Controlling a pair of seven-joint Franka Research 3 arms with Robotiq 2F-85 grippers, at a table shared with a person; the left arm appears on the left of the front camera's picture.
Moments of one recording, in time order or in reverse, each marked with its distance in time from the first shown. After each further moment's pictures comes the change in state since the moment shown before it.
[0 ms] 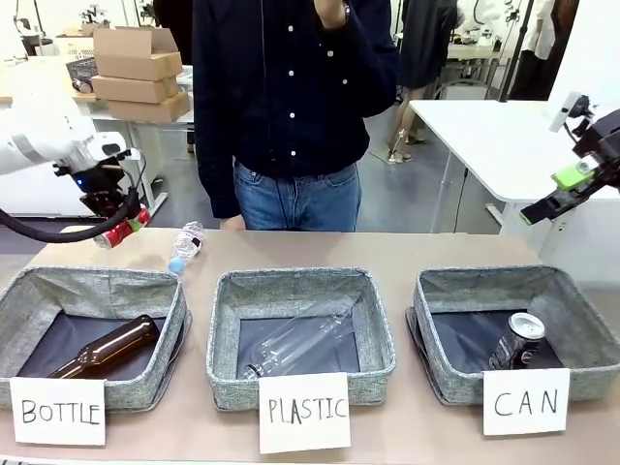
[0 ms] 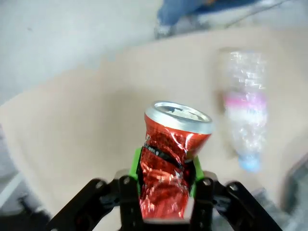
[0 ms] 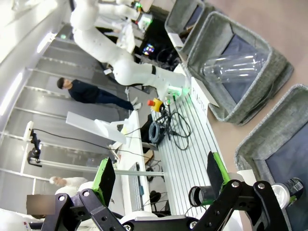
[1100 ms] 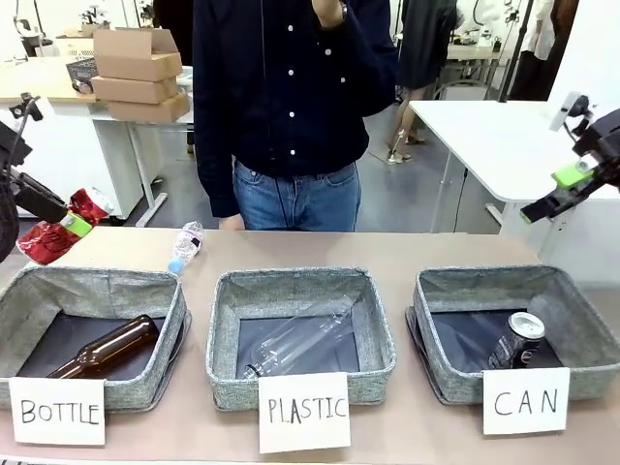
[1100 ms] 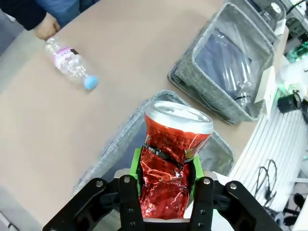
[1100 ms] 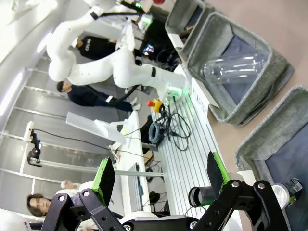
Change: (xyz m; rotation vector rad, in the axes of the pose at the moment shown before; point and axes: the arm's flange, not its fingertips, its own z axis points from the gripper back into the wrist) left arm -0.210 -0.122 0.142 -0.266 -0.273 -0.529; right arm 0.002 0.008 0.004 -0.008 -0.006 0.015
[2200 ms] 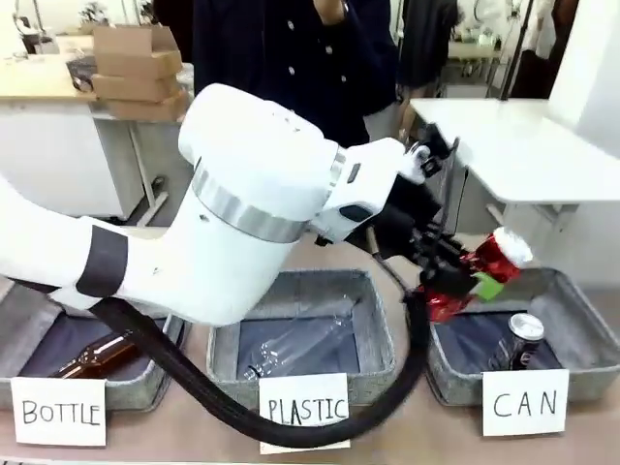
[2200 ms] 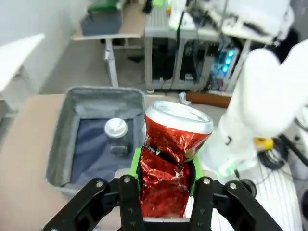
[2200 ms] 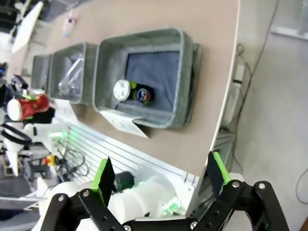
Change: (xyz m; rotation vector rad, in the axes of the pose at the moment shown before) left arm 0.230 -0.360 -0.263 -0.365 -0.384 -0.591; right arm -0.236 0.068 0.167 -0.768 -0.353 -0.268
